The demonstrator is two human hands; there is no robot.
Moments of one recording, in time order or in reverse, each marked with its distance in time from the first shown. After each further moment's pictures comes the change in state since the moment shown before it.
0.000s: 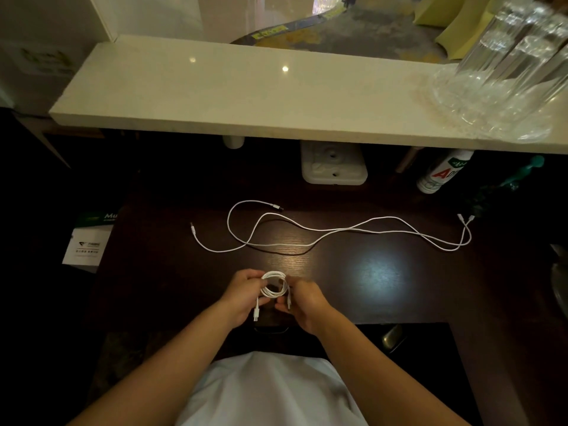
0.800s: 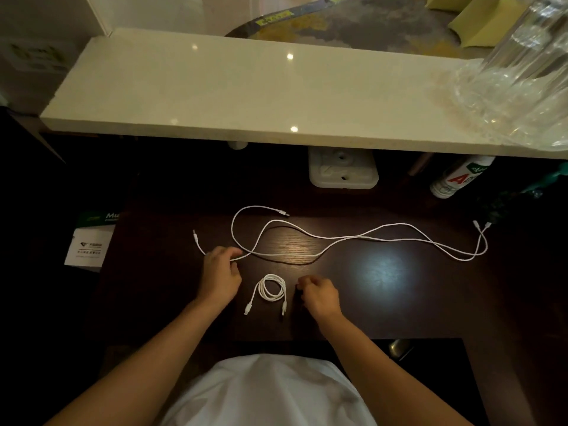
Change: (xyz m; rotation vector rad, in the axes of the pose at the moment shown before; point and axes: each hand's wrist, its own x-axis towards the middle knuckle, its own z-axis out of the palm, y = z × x) left_hand 0.061 0.021 -0.060 0.875 0.410 0.608; right_hand 0.035 -0.014 -0.017 -0.512 0.279 -0.259
